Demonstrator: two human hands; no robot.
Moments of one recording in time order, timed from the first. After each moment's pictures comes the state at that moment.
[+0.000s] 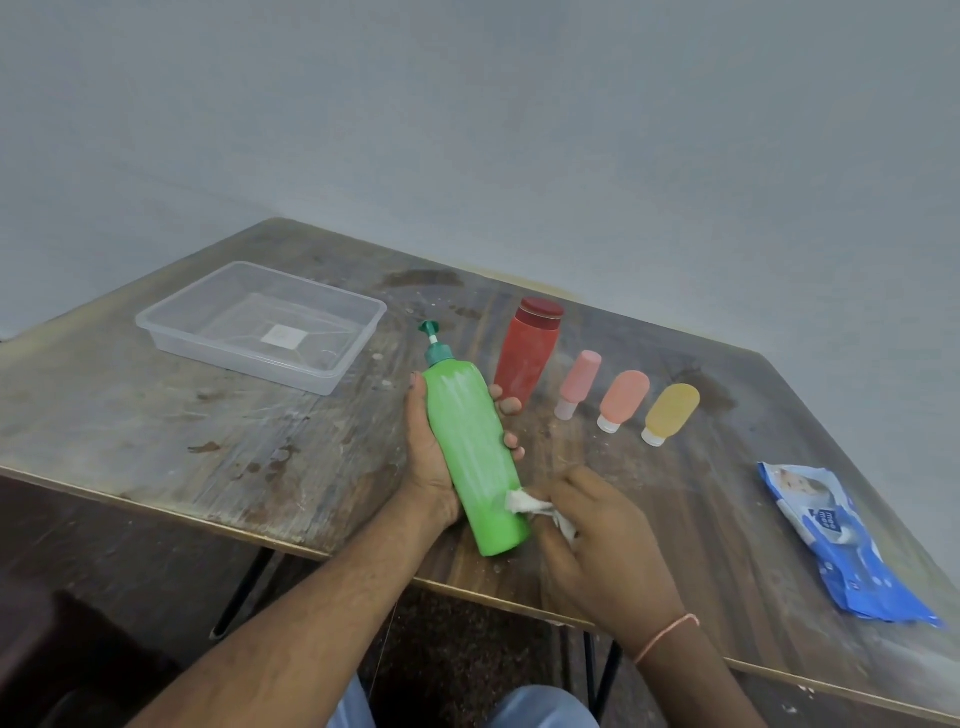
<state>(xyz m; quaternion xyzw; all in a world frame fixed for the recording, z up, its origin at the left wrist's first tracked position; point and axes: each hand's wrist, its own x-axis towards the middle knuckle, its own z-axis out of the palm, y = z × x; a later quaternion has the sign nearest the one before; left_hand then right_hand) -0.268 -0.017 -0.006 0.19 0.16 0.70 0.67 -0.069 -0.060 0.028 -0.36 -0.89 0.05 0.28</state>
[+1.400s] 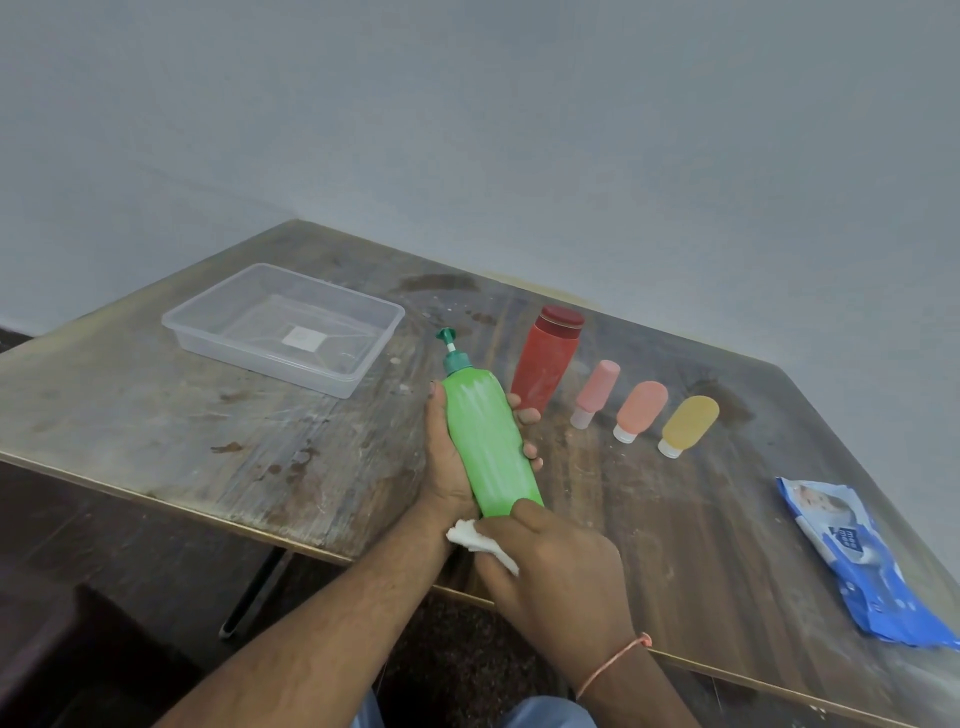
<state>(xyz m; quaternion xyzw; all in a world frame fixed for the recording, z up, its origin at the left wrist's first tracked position) -0.269 -0.013 -0.015 0.20 0.12 0.70 0.68 -0.122 -0.092 0.019 -0.35 -0.90 -0.11 0.25</state>
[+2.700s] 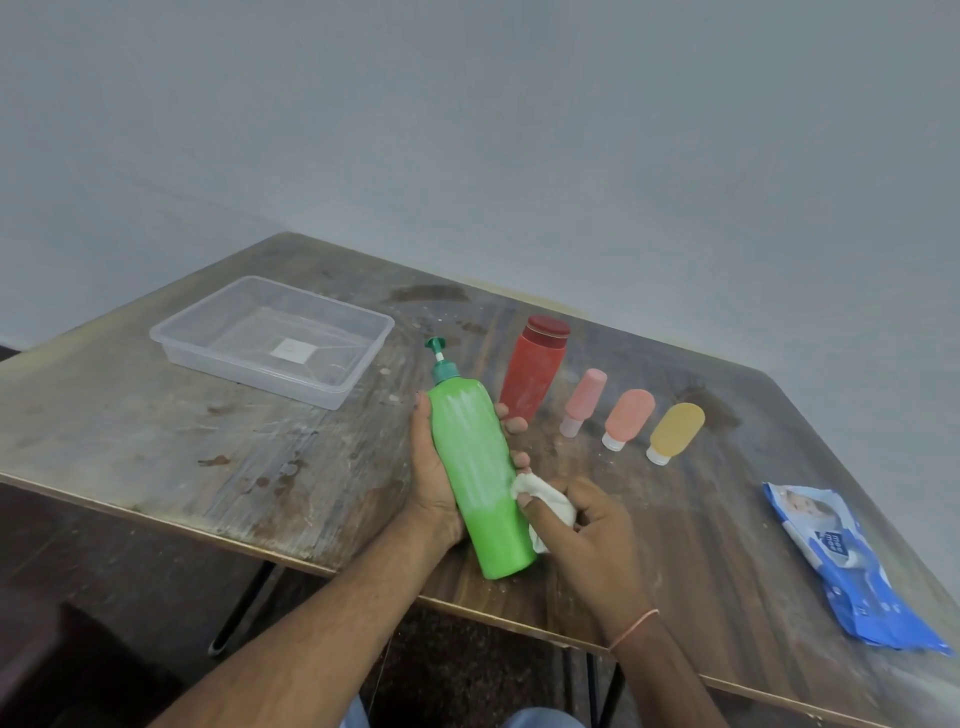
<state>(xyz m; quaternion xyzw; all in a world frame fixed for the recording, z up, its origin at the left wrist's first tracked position) -0.271 -0.019 -0.009 0.20 0.14 0.70 0.67 -0.092 -0.037 0.007 -0.43 -0.74 0.29 0.43</state>
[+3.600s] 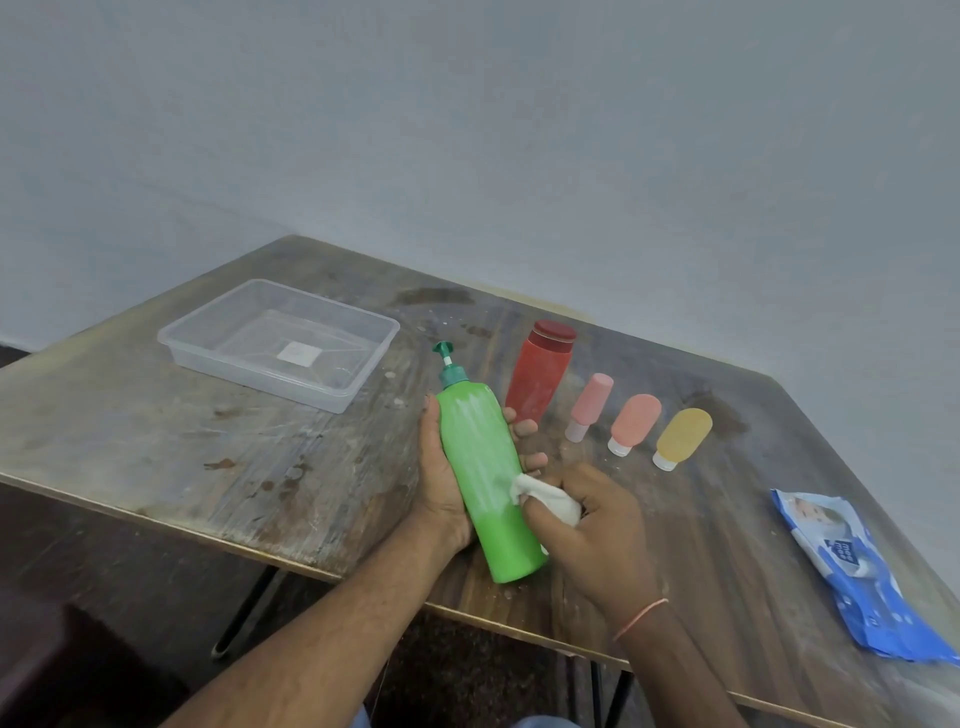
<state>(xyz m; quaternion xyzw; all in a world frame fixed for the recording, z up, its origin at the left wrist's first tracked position) -0.271 -0.014 -0.010 0.20 0.20 0.71 0.65 -0.101 -0.035 0.030 -0.39 -0.79 0.21 0.42</state>
